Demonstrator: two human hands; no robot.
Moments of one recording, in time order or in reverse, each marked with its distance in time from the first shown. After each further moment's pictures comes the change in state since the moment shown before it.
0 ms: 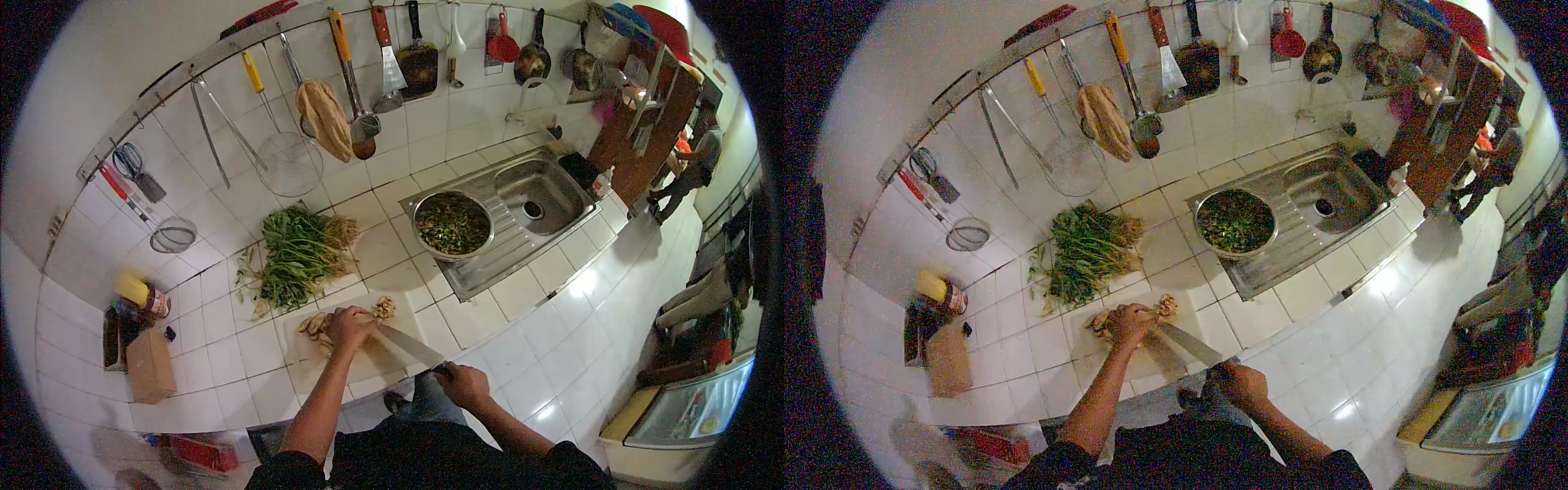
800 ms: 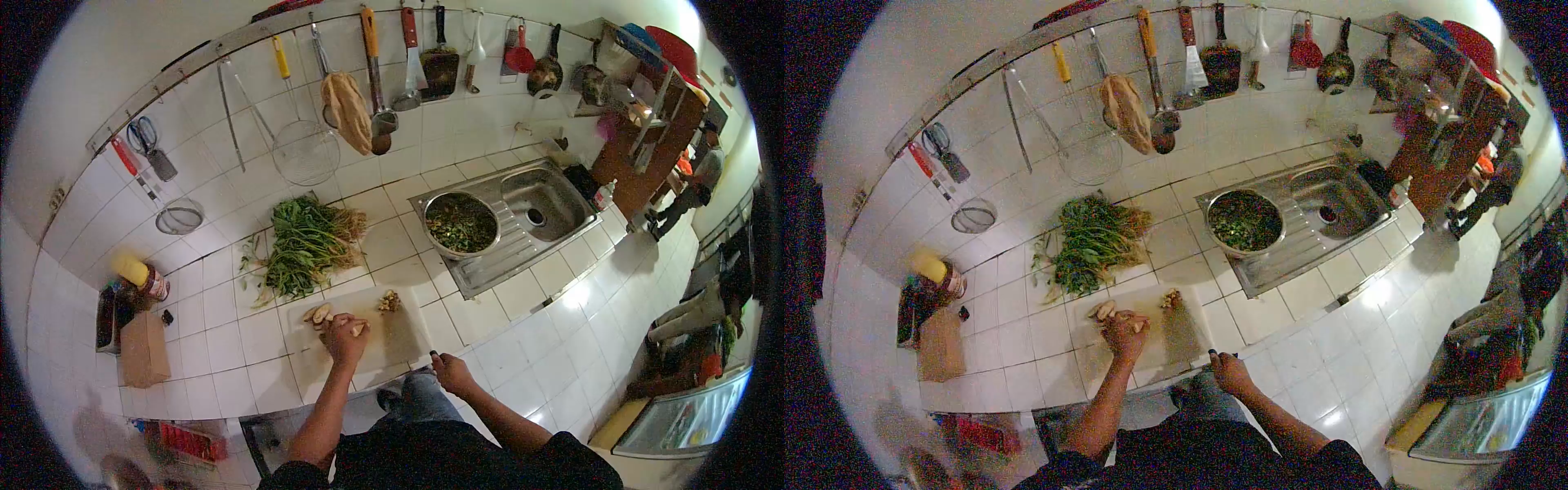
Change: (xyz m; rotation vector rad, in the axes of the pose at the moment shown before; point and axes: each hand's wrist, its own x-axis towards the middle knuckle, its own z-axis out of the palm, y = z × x) left_hand -0.060 -0.009 -0.013 -0.041 0.401 0.066; right_hand 0.037 0.009 0.057 0.306 0.087 -0.055
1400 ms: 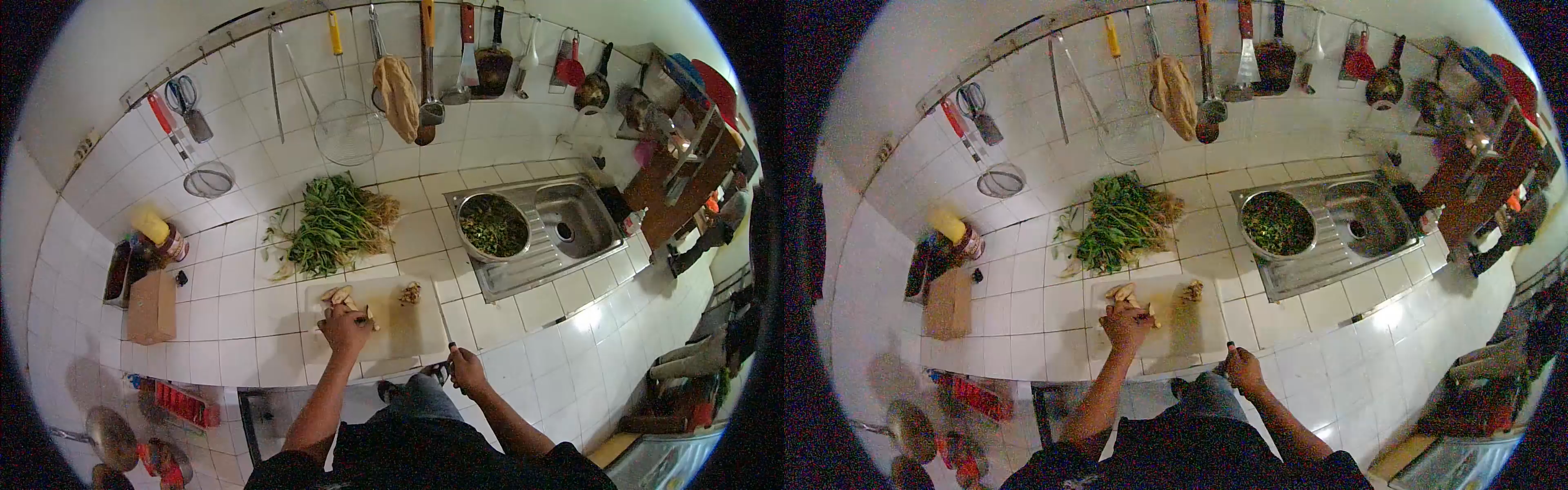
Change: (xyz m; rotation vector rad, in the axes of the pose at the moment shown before) left_hand -0.001 -0.011 -0.033 0.240 -0.107 -0.167; right_hand 0.001 -0.019 -0.021 0.575 -0.152 0.293
